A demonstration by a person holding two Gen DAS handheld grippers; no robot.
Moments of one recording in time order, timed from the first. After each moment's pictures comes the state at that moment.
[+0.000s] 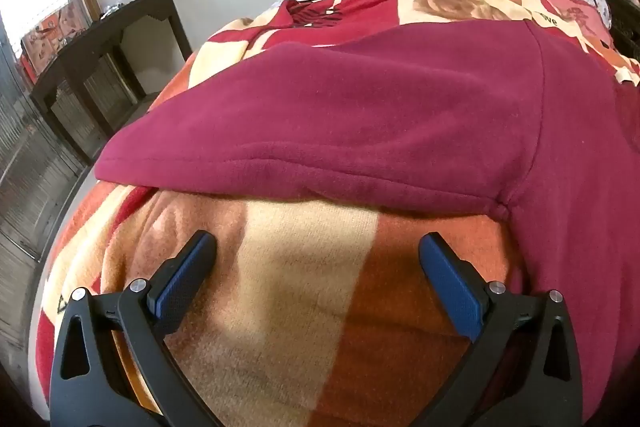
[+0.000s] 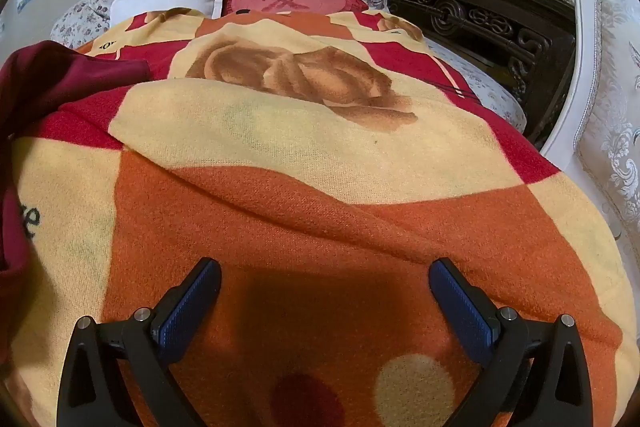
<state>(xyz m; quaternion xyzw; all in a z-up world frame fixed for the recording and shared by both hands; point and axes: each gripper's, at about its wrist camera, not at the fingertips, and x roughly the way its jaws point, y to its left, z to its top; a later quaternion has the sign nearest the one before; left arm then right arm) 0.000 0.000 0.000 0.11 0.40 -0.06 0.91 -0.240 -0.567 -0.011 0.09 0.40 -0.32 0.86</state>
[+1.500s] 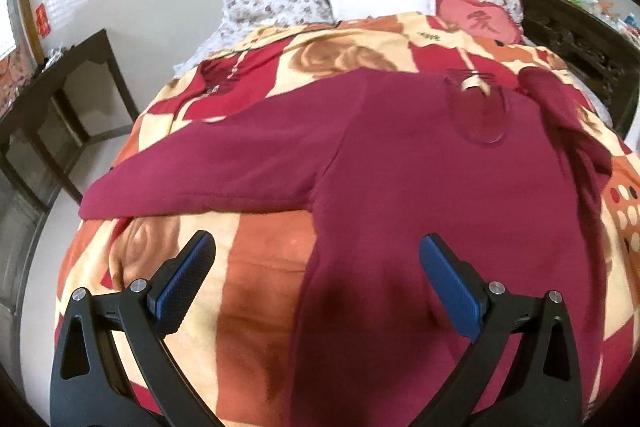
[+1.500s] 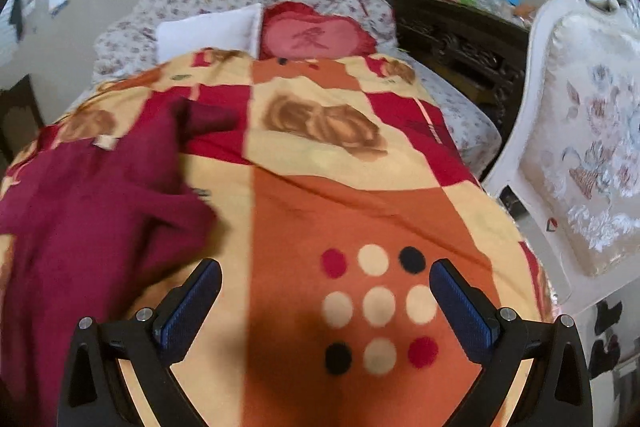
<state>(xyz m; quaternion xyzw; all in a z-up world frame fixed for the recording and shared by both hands) -0.098 -0.050 0.092 0.13 0.37 -0.20 0.90 -0.341 -0.451 0.144 0.07 0.39 -0.26 0.88</state>
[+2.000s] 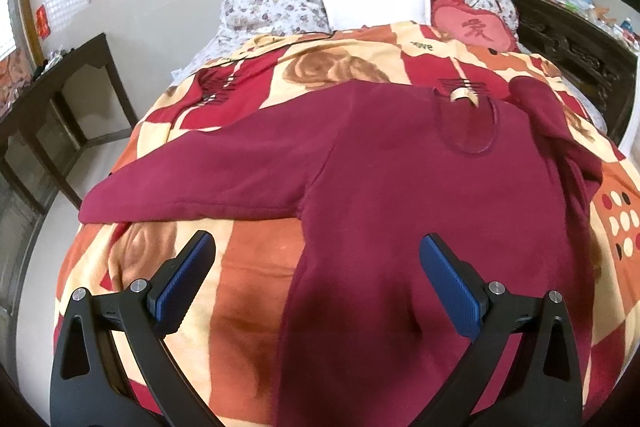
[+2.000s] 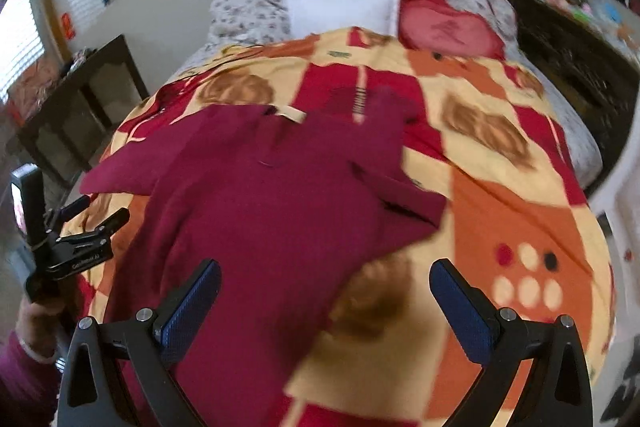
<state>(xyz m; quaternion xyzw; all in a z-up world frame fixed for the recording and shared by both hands) -0.100 -0.055 0.099 0.12 0.37 -0.19 0.90 -0.261 -0.304 0.164 0.09 0.43 -0.09 0.89</state>
